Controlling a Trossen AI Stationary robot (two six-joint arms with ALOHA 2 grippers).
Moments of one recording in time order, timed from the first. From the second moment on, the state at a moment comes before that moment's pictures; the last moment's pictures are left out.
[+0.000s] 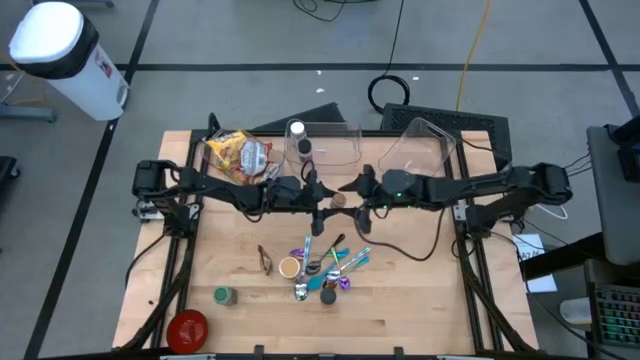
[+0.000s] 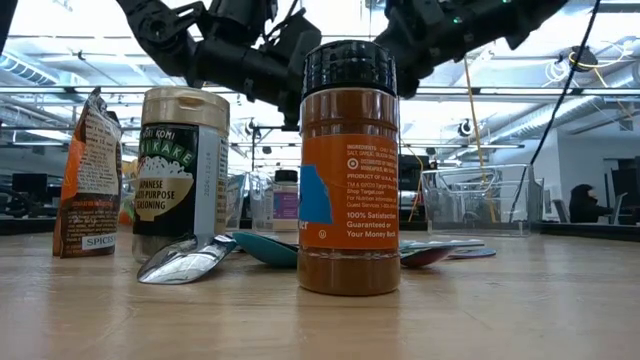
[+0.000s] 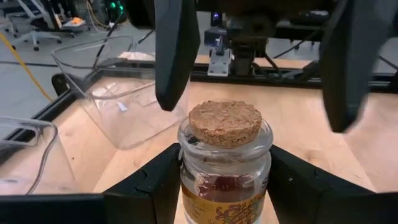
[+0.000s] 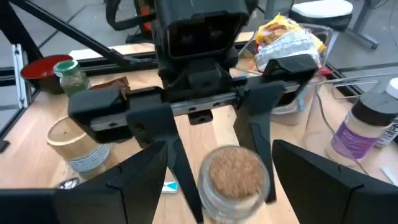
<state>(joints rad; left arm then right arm) 0.06 1.72 0.88 0.60 -0.03 -0.01 -0.05 1.33 0.80 0.20 0.05 0.08</state>
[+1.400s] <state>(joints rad) 0.06 1.72 0.88 0.57 -0.06 -0.01 -0.12 1.41 0.85 0.12 -0.08 0.12</state>
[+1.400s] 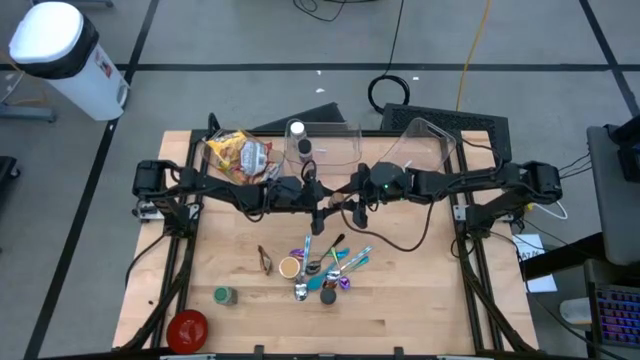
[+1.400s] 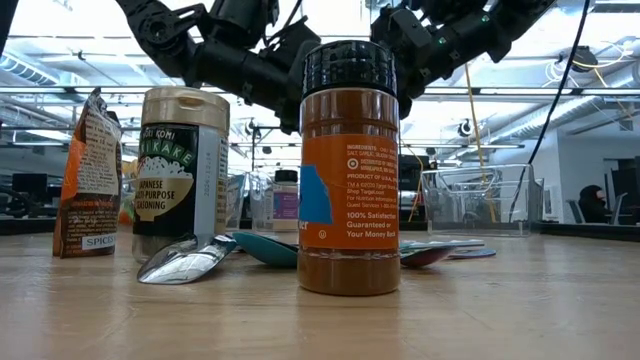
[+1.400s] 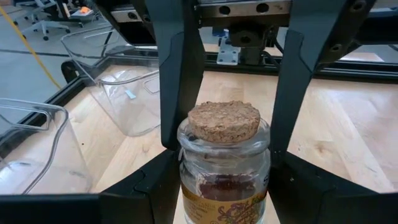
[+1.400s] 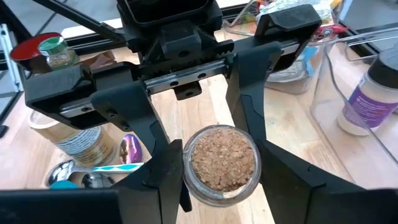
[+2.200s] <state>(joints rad) 0.05 1.35 0.88 0.23 -0.11 -0.01 -0.26 1.41 0.85 0.29 -0.11 0.04</state>
